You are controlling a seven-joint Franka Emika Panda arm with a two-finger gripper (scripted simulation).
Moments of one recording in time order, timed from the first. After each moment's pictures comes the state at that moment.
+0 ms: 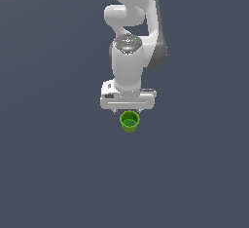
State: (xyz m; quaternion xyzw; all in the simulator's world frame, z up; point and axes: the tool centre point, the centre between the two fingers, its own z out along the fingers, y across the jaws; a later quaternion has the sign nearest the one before) arm 0.002 0.011 0.173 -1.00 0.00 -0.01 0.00
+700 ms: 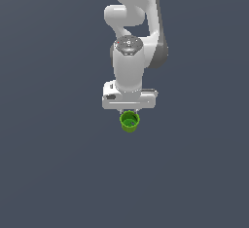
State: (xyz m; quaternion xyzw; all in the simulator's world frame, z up) arm -0.002 0.017 0.169 -1.00 0.00 0.00 0.01
